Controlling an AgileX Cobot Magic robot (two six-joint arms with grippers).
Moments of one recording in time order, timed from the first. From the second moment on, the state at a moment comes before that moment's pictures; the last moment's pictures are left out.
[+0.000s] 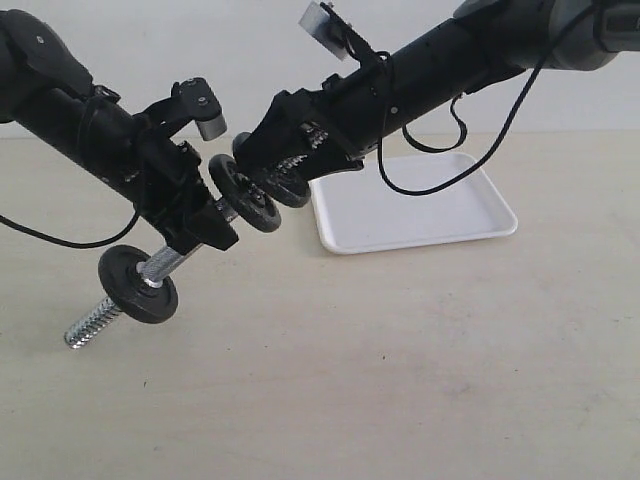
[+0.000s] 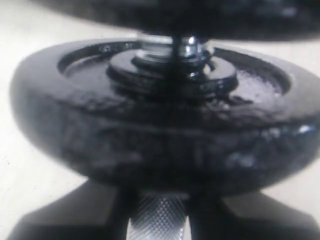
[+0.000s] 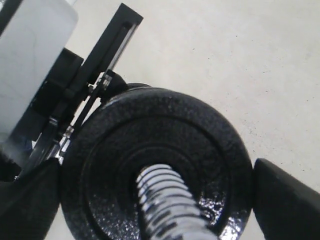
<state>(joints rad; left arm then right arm) -0.25 1.87 -1.28 -0.68 0.81 1.31 0.35 2.11 -1.69 1.12 1.12 -0.90</state>
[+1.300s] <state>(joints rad) -0.25 1.87 -1.28 -0.75 0.81 1.33 0.35 2.11 -1.69 1.12 1.13 -0.89</state>
